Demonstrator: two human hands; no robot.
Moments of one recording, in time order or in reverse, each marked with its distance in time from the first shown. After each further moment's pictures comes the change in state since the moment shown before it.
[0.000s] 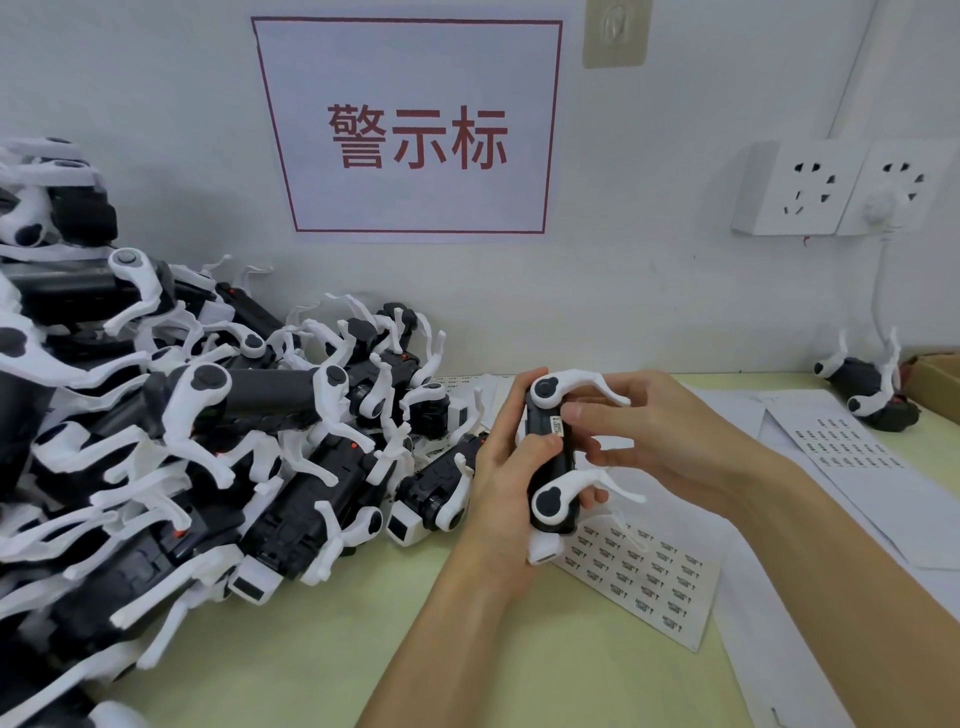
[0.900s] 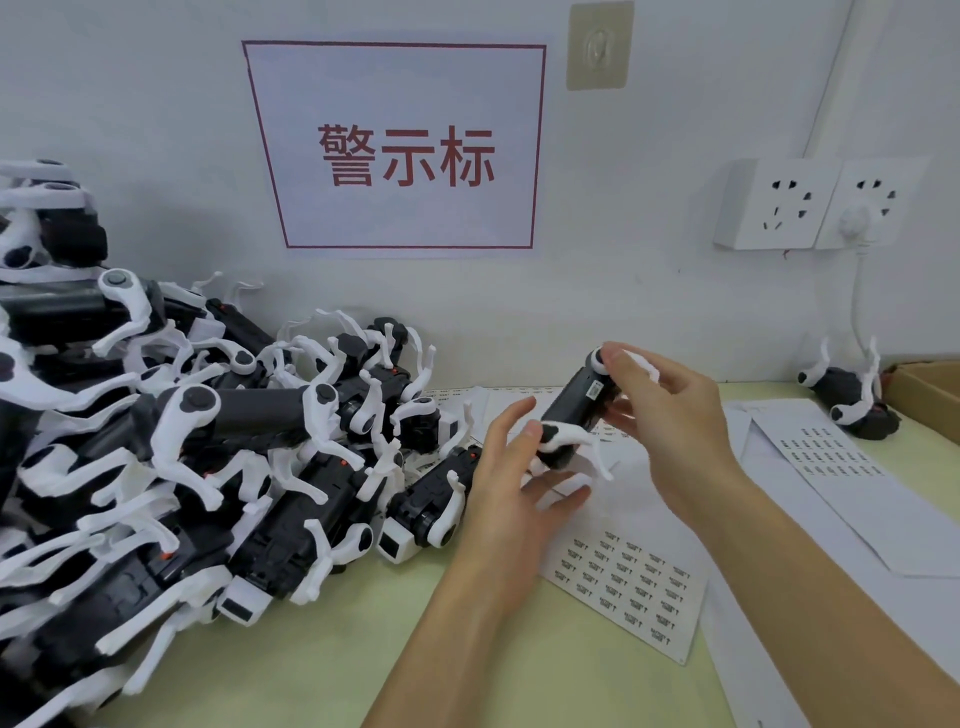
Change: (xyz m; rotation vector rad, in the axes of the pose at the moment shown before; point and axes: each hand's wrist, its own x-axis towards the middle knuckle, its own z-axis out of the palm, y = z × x) left_hand 0.000 -0.007 0.005 0.043 0.260 -0.106; right_hand 0.011 0.003 0.008 0.311 0.723 -0.084
